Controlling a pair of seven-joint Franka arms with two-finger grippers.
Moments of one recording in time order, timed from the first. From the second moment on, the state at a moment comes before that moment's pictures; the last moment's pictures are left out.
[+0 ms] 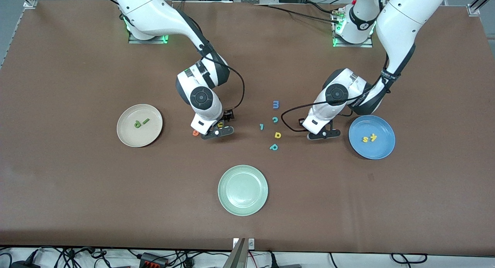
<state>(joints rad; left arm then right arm) 0.08 0.57 -0.51 -2.08 0.38 2.51 -0.85 0.62 0.69 0.02 -1.71 0.09 2.30 0.34</state>
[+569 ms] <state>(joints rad) 0.09 0.56 -0.50 -1.95 0.39 2.26 -0.77 0.62 0.70 0.01 -1.71 0.09 2.30 0.35</state>
